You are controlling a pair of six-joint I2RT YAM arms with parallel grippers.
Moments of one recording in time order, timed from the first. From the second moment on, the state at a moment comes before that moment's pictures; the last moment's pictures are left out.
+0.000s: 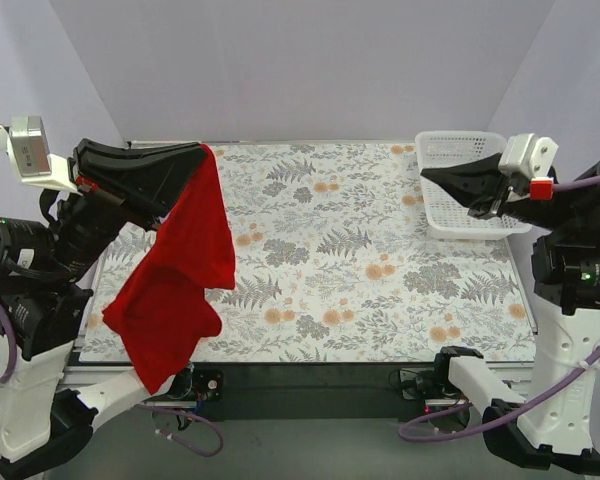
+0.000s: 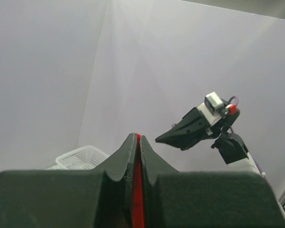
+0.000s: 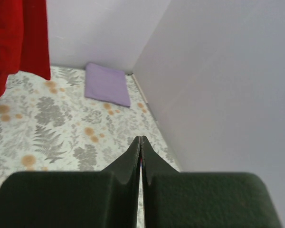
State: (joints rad) left arm -0.64 0.90 1.70 -0.23 0.23 -0.49; right arm -0.04 0.99 1.71 -0.48 -1.20 -0.26
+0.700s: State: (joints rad) left arm -0.52 1.53 1.55 -0.06 0.31 -0.68; right arm 0.03 0.95 1.08 -0.61 -0.93 -0.58
